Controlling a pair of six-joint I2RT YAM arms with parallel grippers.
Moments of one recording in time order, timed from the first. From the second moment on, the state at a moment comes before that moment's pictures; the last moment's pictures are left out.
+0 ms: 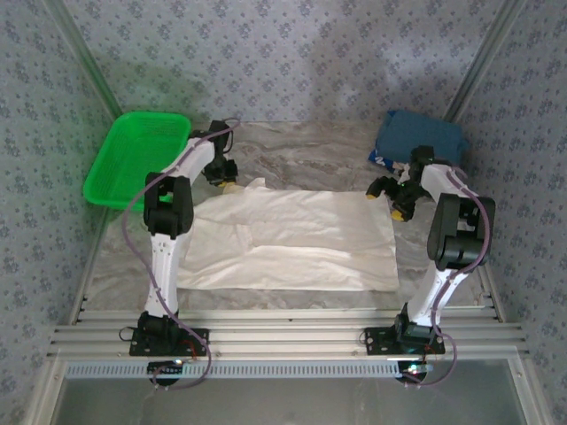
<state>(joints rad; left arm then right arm) -0.24 2.42 2.09 -1.03 0.05 -0.40 -0.14 1.87 1.33 -0.84 -0.41 0.37</state>
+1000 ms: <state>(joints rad) -0.24 2.11 2.03 -0.96 0.12 -0.41 -0.10 2.15 1.66 -0.78 -0.24 0.36</state>
